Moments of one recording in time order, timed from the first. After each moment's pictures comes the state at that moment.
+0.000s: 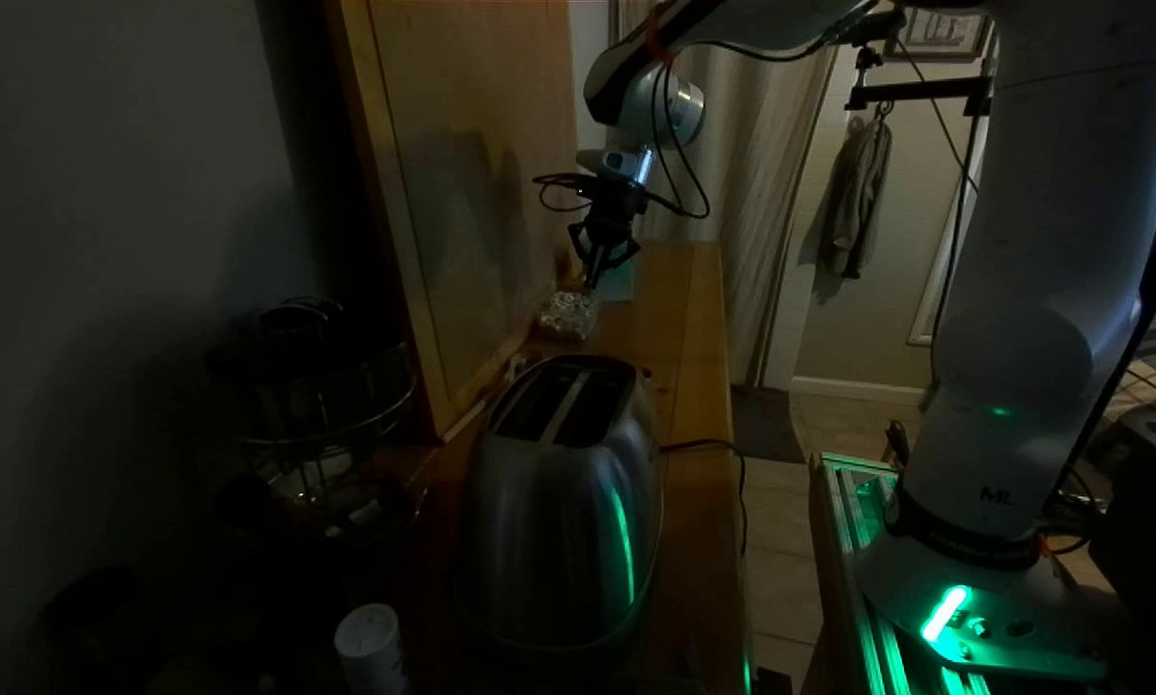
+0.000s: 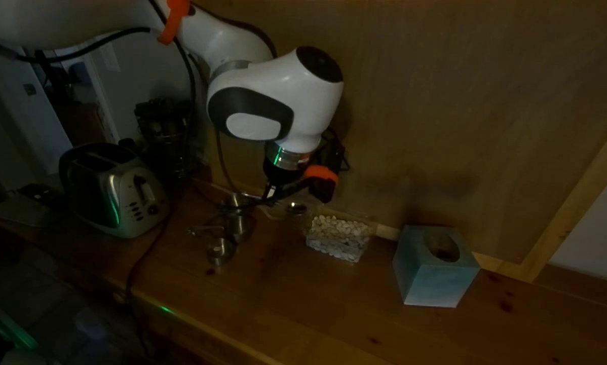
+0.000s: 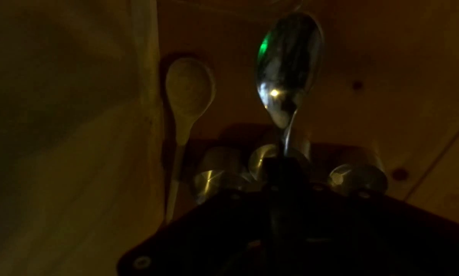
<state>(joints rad) -0.57 0.16 -0.15 -1.96 0.45 1.97 -2.71</state>
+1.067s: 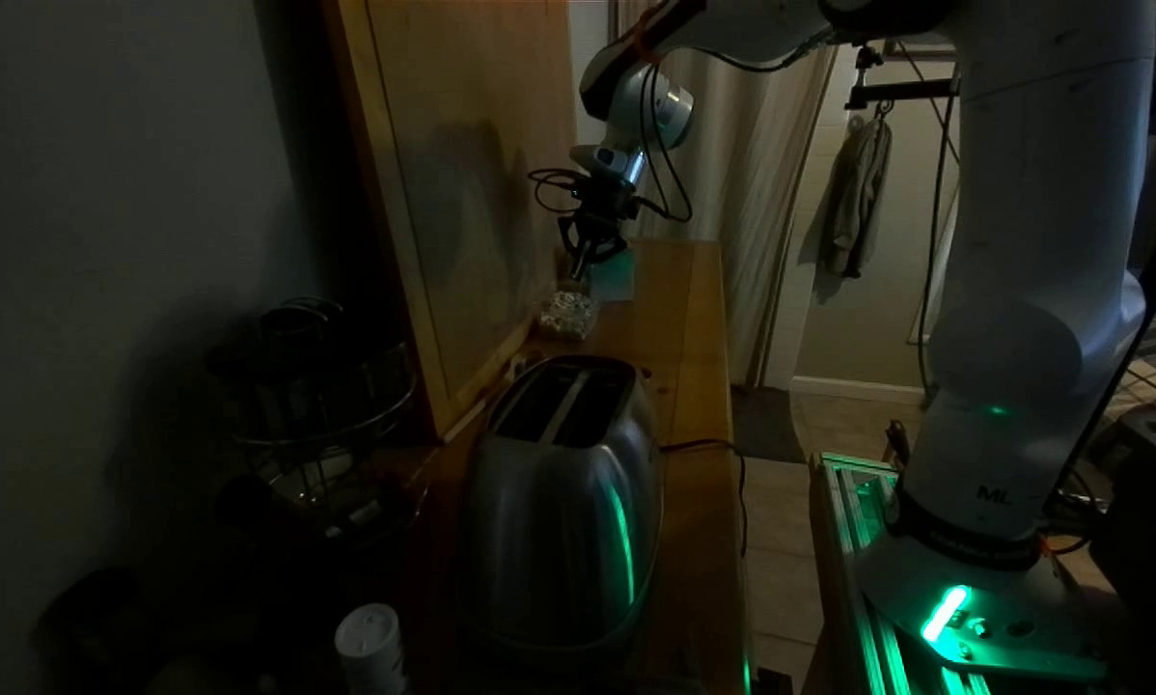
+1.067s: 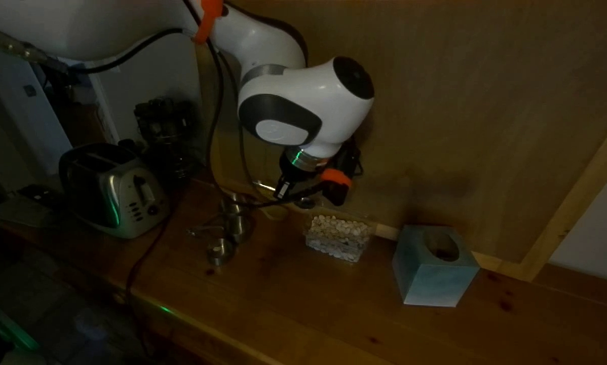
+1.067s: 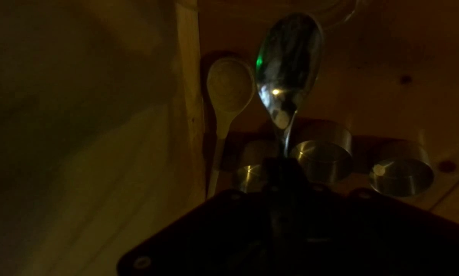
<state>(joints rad) -0.61 0.28 -0.15 -1.80 0.57 1.86 -2.71</state>
